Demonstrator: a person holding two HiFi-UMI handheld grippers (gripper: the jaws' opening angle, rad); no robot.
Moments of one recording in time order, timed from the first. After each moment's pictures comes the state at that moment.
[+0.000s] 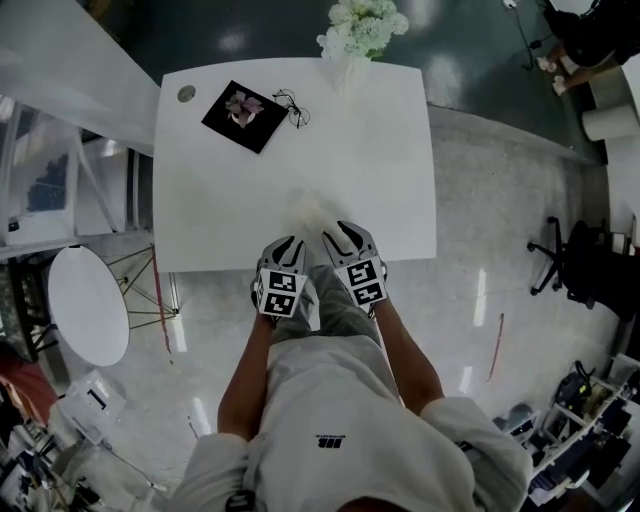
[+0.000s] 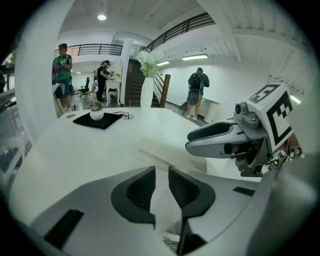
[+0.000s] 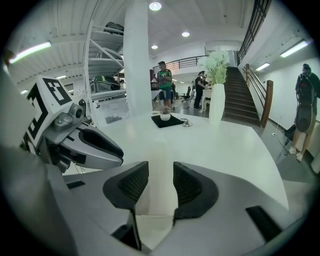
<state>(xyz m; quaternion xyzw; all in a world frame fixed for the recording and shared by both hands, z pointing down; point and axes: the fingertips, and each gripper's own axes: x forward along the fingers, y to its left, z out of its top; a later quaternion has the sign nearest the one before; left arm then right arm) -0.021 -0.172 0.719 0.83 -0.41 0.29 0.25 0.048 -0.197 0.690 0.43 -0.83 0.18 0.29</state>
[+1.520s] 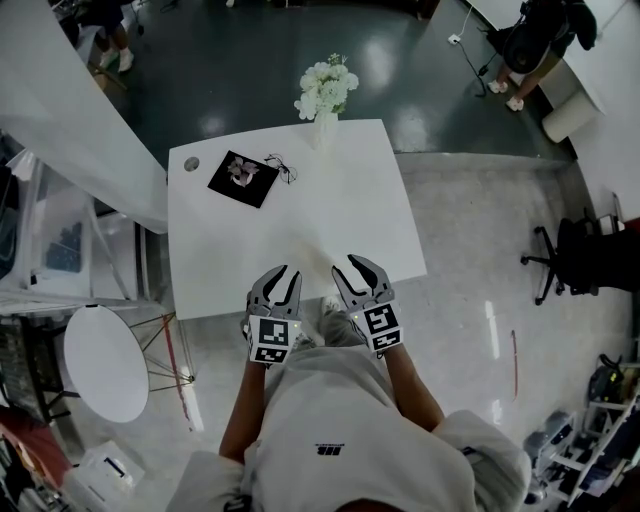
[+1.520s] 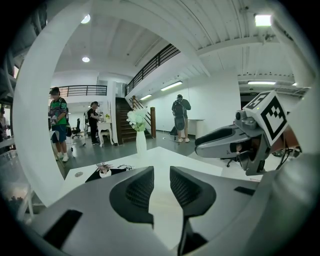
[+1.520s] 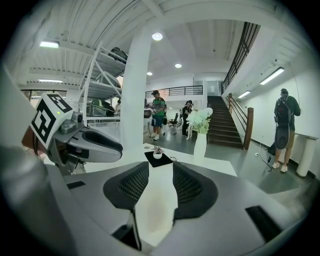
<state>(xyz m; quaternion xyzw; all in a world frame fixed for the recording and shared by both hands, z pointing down) -0.054 -0.165 0.548 0.89 -0.40 0.19 0.07 0.046 -0.159 0.528 0.52 -0.83 0.08 0.19</state>
